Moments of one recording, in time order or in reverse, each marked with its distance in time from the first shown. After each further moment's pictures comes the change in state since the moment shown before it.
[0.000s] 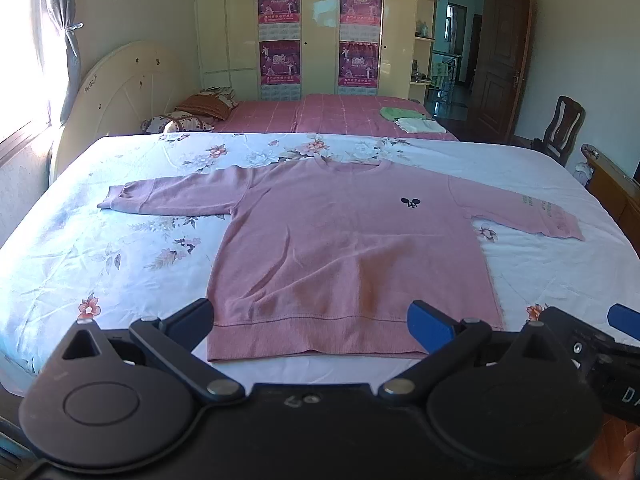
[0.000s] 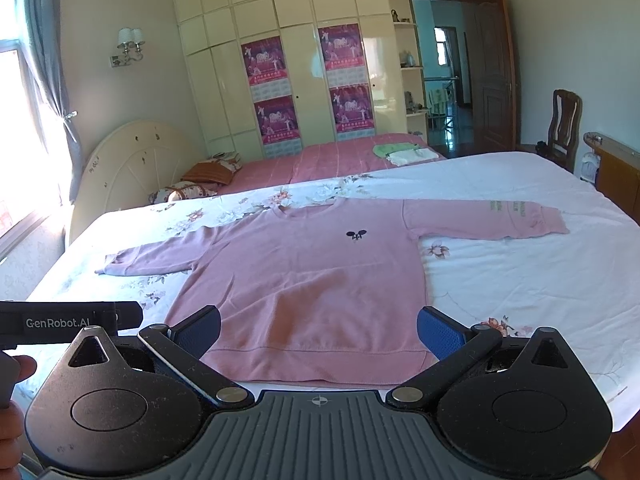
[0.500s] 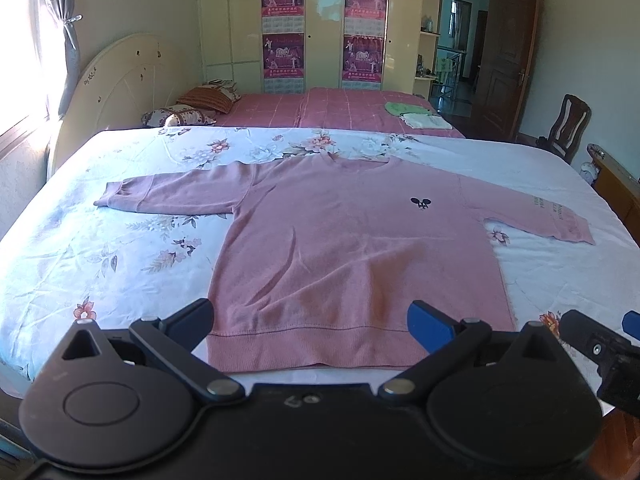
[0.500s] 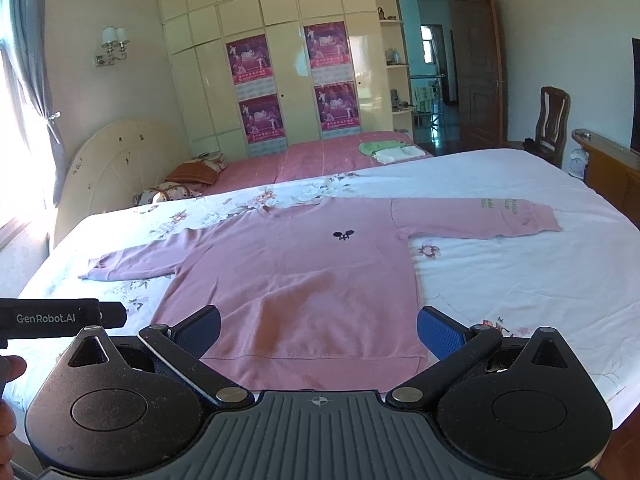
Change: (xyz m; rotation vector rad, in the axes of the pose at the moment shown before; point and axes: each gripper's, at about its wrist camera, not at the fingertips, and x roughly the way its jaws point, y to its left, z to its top) left arm 0.035 0.007 0.015 -0.003 0.022 0.008; right arm 0.022 -0.001 0.006 0.021 0.002 -0.051
